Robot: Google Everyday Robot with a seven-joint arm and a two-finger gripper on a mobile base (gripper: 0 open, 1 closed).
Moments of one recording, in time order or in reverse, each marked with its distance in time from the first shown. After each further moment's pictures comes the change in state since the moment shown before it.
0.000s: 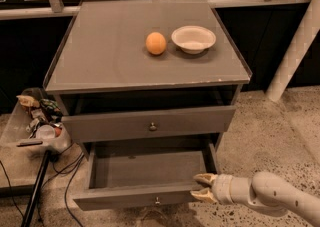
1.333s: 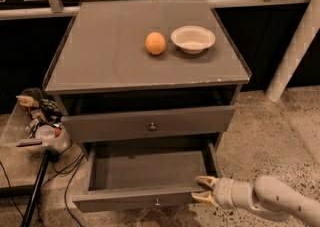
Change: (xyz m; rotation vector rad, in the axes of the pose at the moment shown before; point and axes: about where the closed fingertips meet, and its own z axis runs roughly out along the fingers) arm 0.009 0.009 -0.006 0.000 -0.004 0.011
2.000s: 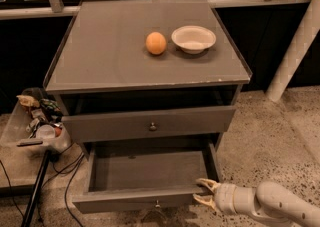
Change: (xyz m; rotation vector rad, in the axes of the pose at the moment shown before) arm 0.000 0.019 -0.004 -0.016 -0.009 -0.014
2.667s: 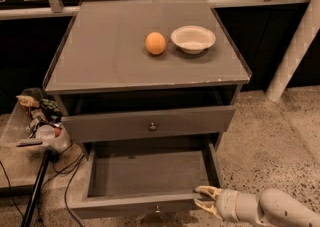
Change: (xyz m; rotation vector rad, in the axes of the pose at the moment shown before) arm -0.006 0.022 -0.009 -0.002 -0.017 -0.022
